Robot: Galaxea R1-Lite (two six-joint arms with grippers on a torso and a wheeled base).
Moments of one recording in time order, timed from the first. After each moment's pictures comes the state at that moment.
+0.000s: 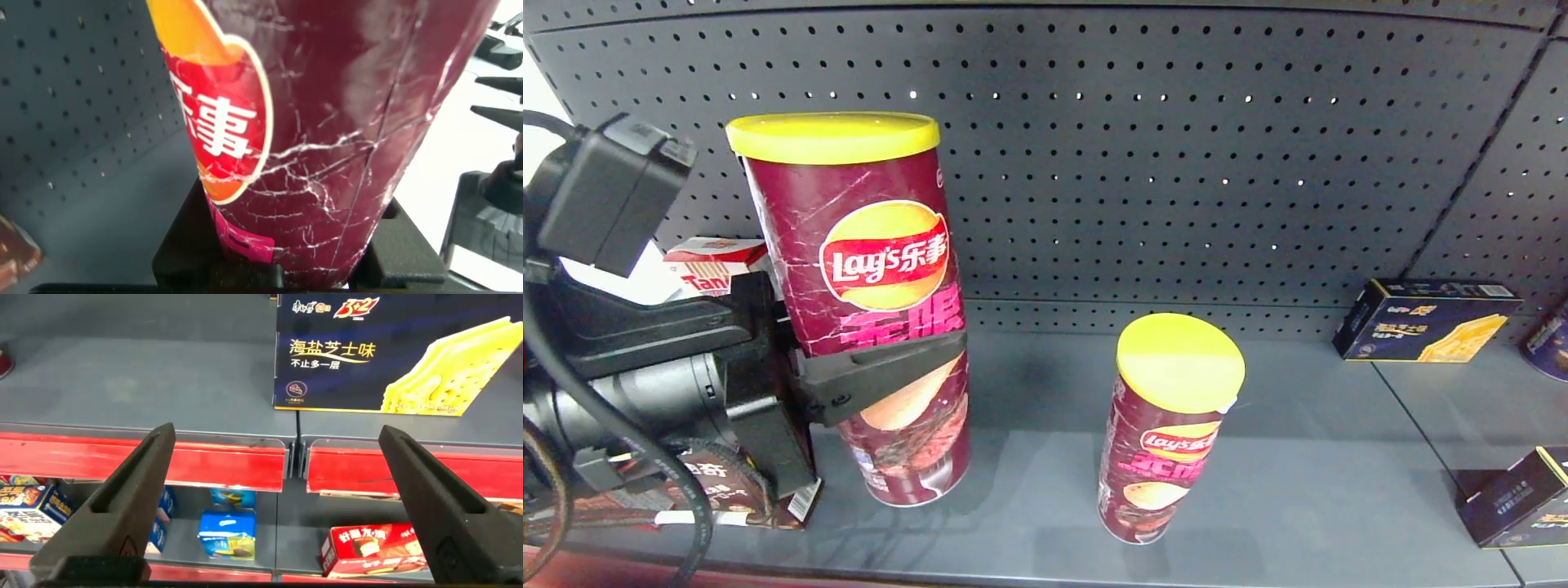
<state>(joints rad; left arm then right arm) -0.53 1.26 -0.71 -0.51 -0.45 0.04 0.00 0.00 0.00 0.00 0.02 0.00</state>
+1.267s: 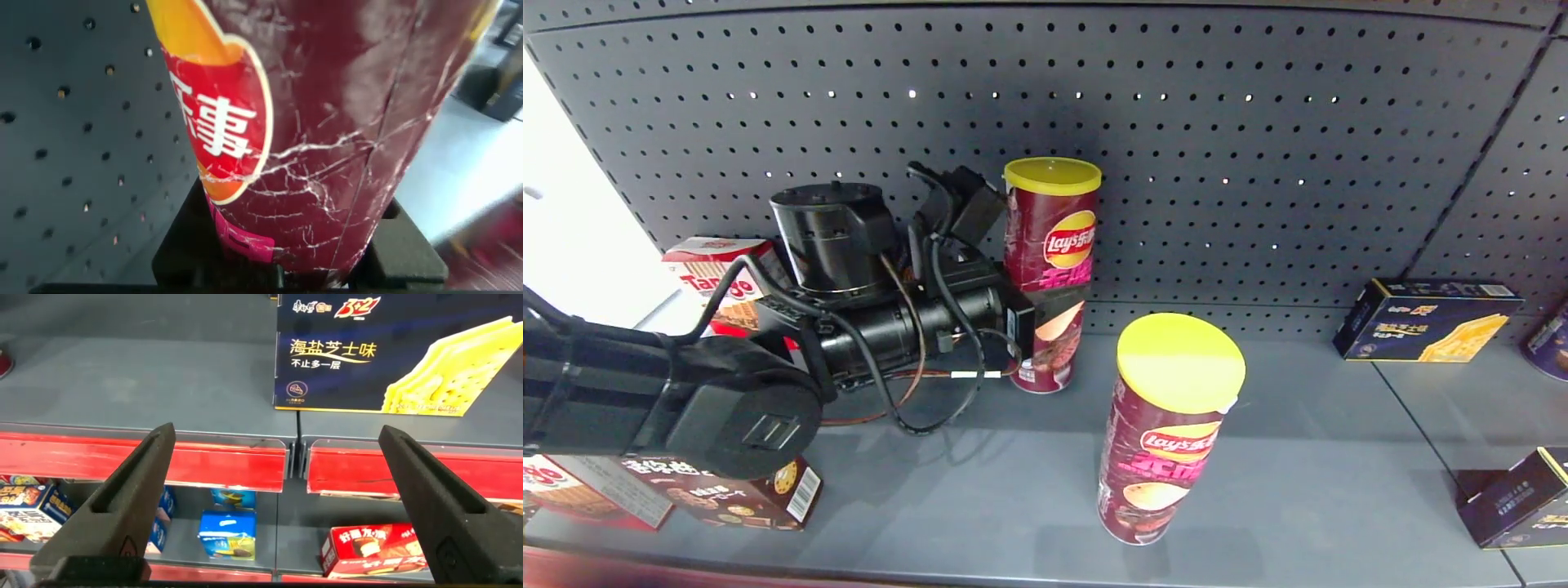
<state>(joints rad) -0.51 1.84 -1.01 -0.82 -0.46 0.09 0.00 0.00 0.00 0.00 0.02 0.00</state>
